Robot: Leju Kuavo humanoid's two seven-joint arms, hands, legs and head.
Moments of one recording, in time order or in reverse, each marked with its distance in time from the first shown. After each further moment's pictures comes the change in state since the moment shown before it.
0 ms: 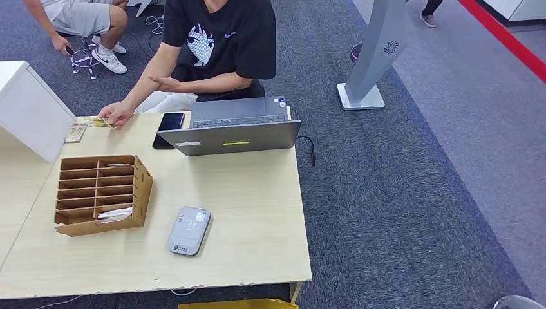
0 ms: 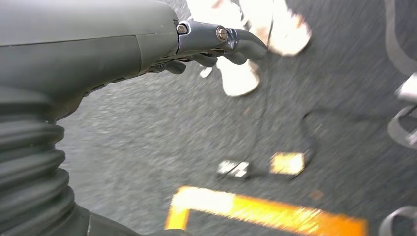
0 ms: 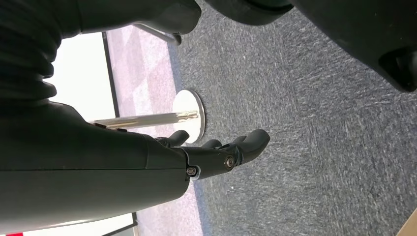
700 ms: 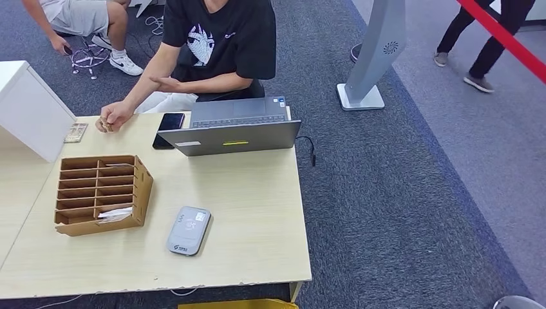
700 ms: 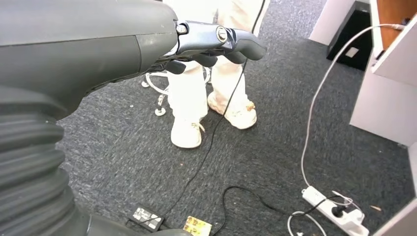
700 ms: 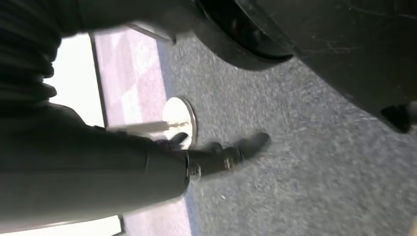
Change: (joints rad) left arm 0.023 -0.006 0.016 -0.202 0.206 0.178 -0.213; right arm 0.088 -0.058 0.061 -0.104 -0.086 0.004 -0.036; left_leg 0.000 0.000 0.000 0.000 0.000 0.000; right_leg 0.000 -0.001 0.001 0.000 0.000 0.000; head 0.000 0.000
